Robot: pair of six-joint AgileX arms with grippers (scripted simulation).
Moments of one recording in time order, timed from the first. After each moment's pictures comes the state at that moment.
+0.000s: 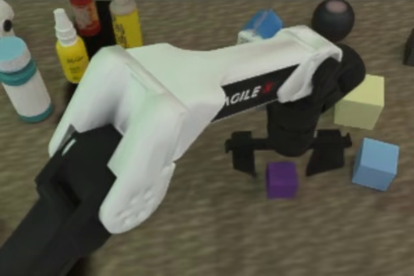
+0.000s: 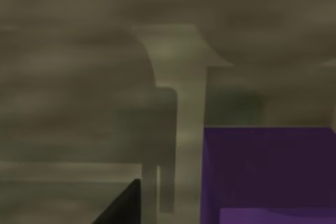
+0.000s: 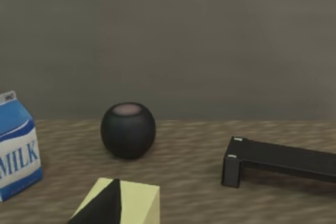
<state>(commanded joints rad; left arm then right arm) -0.90 2.56 2.16 -1.15 -0.01 -0.88 0.00 0.00 0.00 0.00 0.00 0.00</state>
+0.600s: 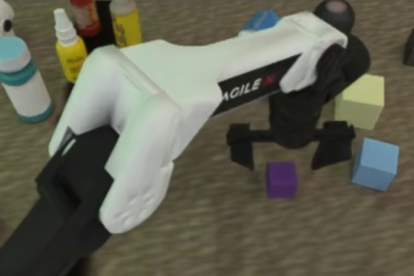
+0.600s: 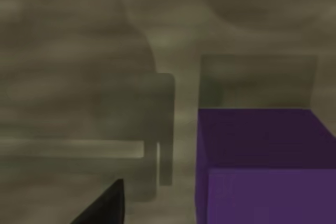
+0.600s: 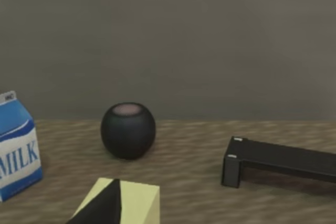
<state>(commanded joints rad) -0.89 2.56 2.23 -1.23 -0.01 -0.88 0.00 0.00 0.00 0.00 0.00 0.00</state>
